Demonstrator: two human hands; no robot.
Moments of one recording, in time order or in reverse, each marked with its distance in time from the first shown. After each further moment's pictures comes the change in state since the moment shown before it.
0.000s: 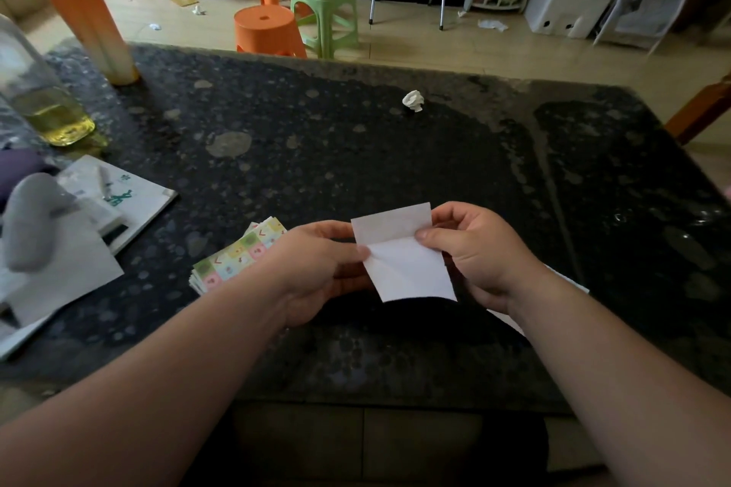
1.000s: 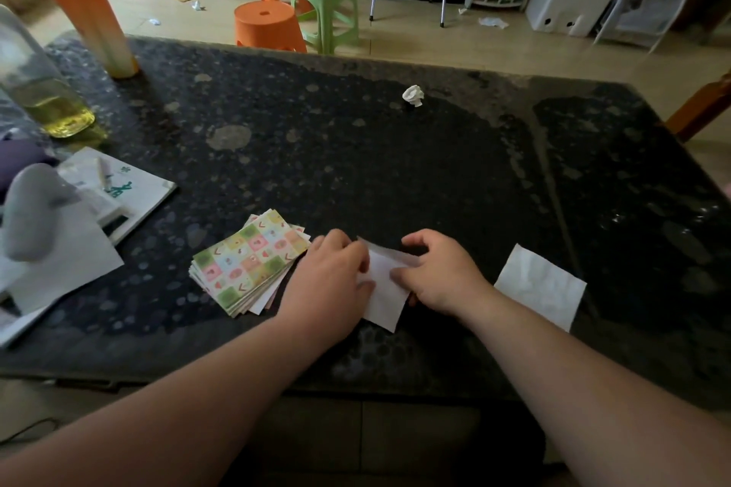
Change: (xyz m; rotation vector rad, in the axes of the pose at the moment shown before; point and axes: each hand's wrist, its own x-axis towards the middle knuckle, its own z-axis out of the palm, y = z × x) left_hand 0.012 -0.052 -0.009 1.454 0.234 0.632; right_hand 0.005 0.032 0.031 -0.513 0.005 0.106
